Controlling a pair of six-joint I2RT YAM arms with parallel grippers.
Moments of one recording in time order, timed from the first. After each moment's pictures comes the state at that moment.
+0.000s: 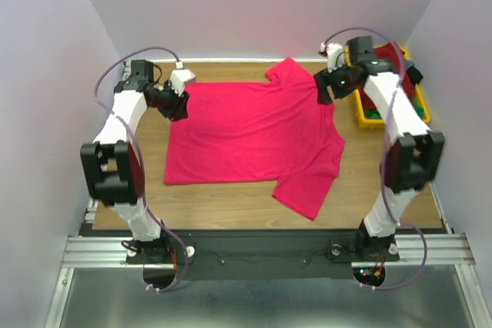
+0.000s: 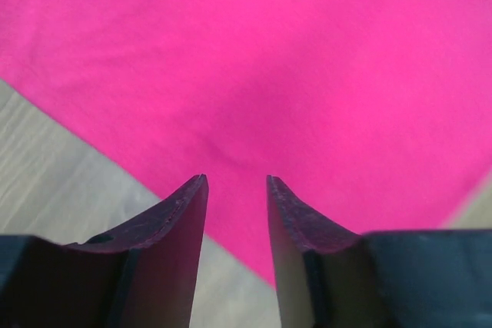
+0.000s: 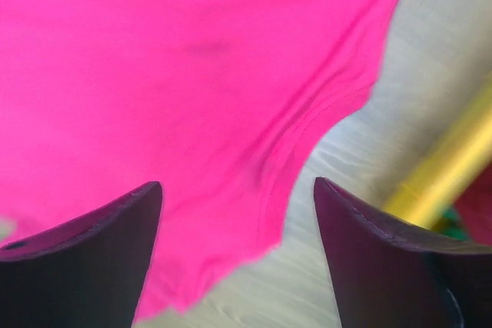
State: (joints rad) left arm 0.03 1.79 1.50 -0.74 0.61 0.69; right arm 0.11 1.90 1.77 -0.85 -0.29 -0.34
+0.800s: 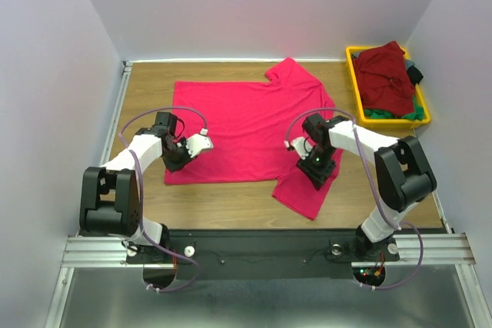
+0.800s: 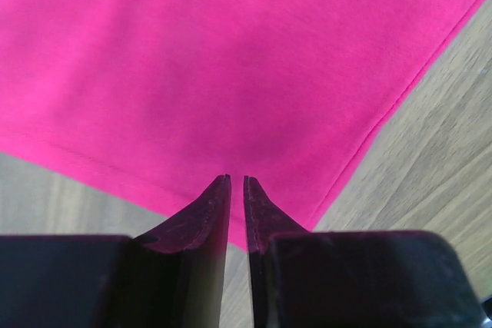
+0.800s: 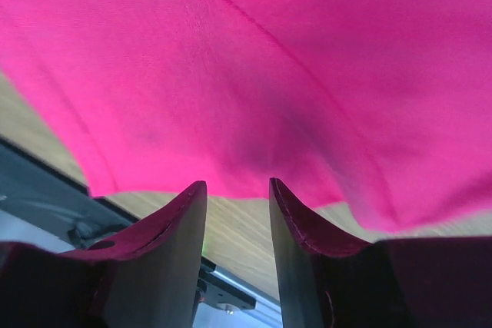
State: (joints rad) left arm -0.10 1.45 0.86 -0.68 0.26 1.01; right arm 0.41 1.67 1.08 -1.00 -0.22 -0.43
